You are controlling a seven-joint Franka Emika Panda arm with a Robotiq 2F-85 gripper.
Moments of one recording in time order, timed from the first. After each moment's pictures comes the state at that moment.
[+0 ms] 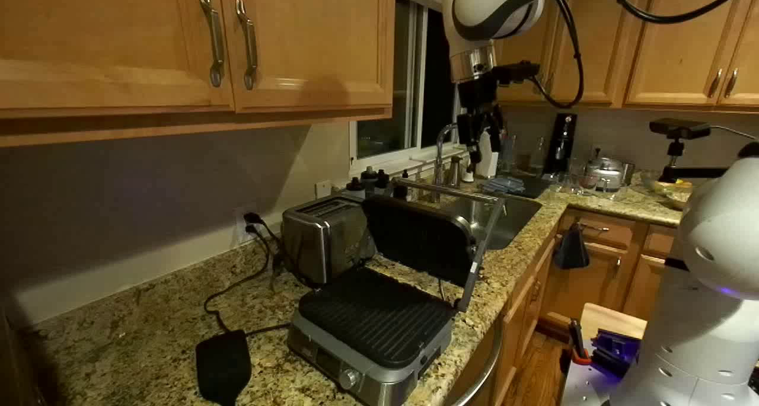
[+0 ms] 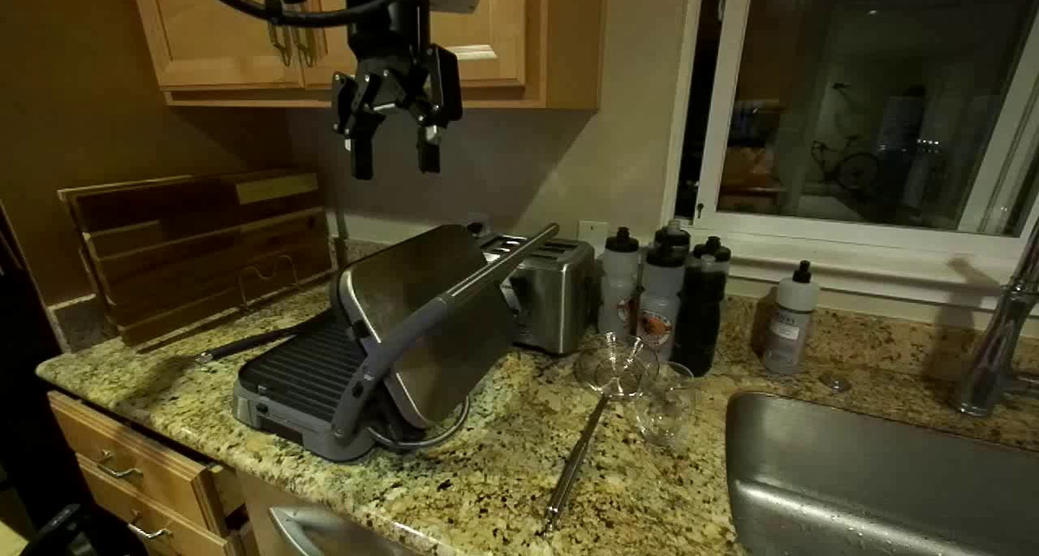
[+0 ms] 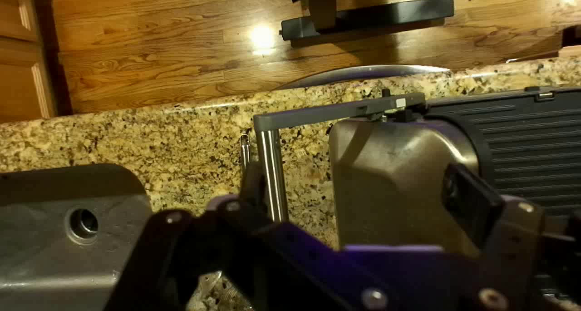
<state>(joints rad) -0.15 -0.38 -0.10 -2.21 -0.19 1.65 -0.05</state>
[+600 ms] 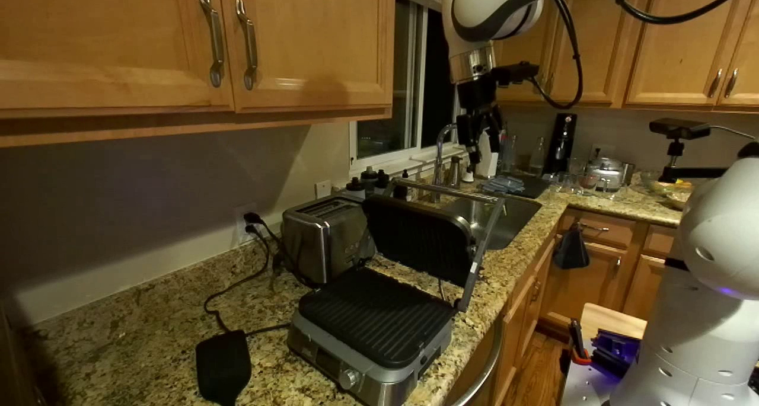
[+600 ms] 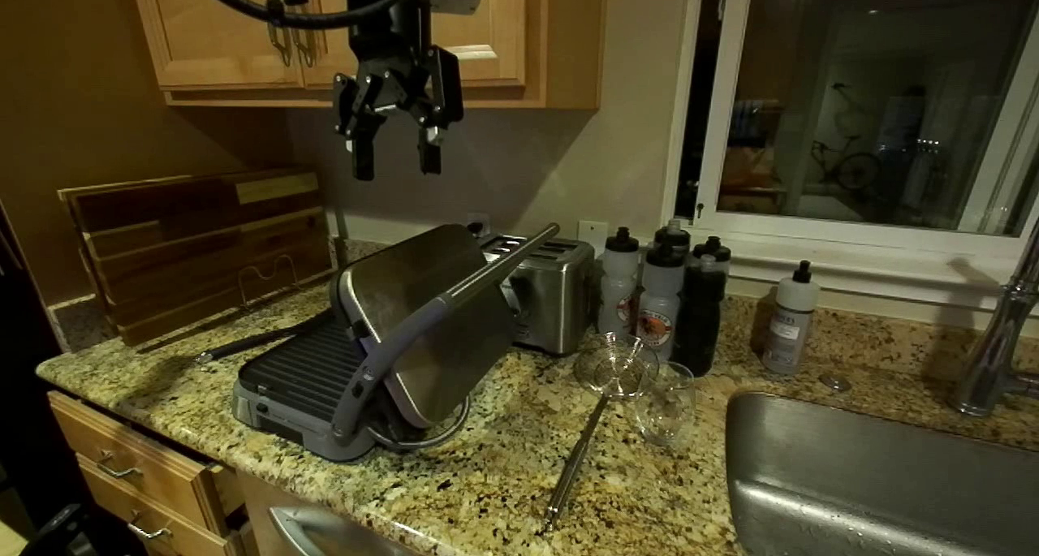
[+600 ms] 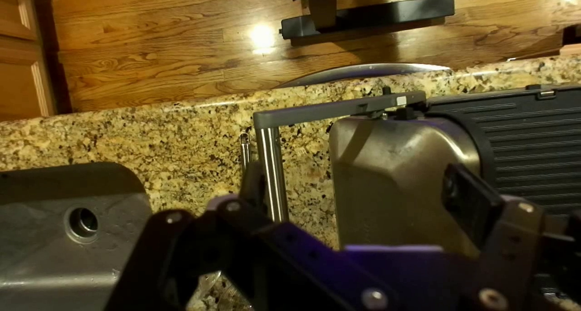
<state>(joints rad) -0.15 -0.37 -0.10 -2.21 -0.19 1.66 -0.05</state>
